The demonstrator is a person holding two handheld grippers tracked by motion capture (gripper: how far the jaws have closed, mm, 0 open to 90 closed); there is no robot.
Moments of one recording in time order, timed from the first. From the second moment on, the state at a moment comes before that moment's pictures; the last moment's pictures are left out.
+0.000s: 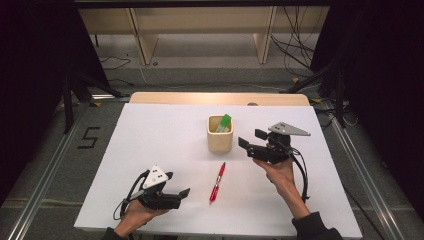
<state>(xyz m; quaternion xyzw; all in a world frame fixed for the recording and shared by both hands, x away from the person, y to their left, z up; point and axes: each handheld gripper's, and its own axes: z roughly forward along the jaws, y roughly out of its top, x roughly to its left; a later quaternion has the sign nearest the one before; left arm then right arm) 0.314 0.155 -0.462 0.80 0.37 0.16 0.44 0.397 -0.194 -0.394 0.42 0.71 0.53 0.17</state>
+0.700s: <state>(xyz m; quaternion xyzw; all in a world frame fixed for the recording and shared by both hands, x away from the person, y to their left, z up) 0.320 0.127 -0.463 0.82 0.39 0.14 0.40 0.322 -0.221 -0.431 0.40 0.73 0.52 0.18</state>
